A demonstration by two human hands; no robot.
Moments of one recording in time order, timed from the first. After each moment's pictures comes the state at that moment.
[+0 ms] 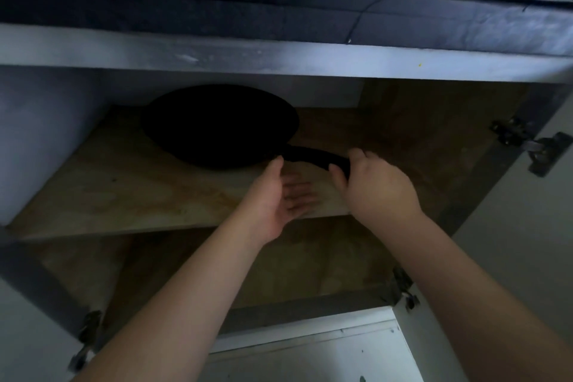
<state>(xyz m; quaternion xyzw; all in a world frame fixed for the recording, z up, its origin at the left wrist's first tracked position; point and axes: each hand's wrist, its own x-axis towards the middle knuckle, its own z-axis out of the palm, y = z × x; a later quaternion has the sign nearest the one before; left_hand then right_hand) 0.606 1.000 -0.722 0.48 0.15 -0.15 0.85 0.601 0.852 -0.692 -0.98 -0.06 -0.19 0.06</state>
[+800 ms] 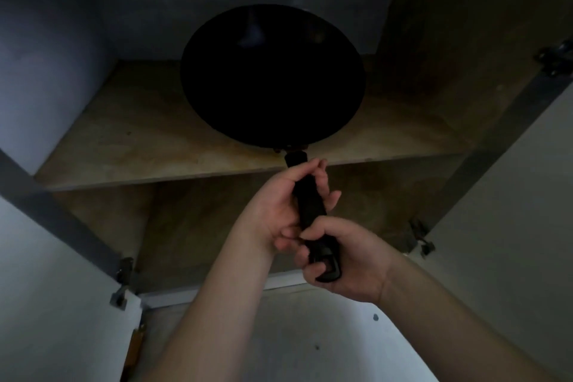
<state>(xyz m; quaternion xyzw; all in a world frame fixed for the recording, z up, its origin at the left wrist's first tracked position) 0.554 1.006 -0.772 0.28 0.11 -0.29 0.91 0.499 0.887 -0.764 -0.39 0.10 0.45 0.79</state>
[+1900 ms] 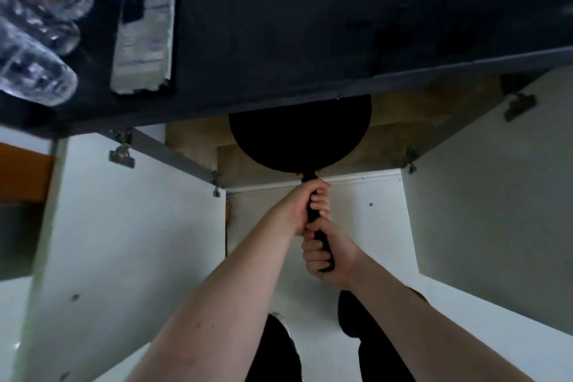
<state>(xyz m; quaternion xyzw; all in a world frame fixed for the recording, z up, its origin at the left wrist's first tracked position) 0.465 0.990 -0.648 0.27 0.42 -0.39 0.78 0.402 0.888 -0.623 -0.26 0.35 0.53 0.73</state>
